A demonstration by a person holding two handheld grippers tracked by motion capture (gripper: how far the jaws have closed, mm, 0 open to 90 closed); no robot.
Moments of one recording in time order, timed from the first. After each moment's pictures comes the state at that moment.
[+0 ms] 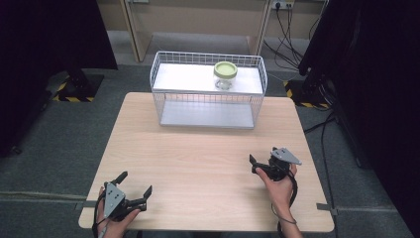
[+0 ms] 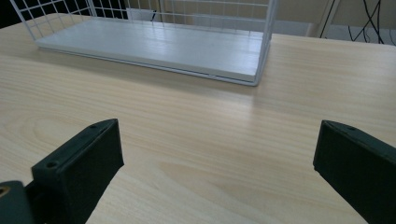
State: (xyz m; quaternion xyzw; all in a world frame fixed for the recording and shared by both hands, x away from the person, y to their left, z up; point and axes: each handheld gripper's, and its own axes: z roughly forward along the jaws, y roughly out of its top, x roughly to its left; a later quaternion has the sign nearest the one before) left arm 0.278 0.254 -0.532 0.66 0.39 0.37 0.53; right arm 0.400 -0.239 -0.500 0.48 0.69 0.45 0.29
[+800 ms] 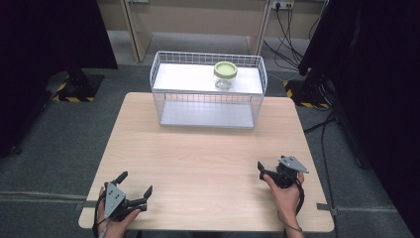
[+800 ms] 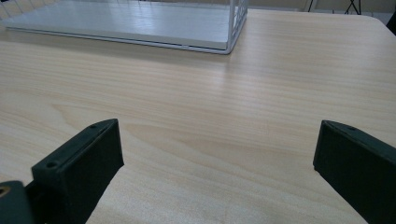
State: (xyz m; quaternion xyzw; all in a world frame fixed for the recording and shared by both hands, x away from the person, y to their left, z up) left arm 0.278 0.253 -0.532 0.65 0.39 0.37 0.53; right arm 0.389 -0.263 -0.521 0.51 0.68 0.44 0.30
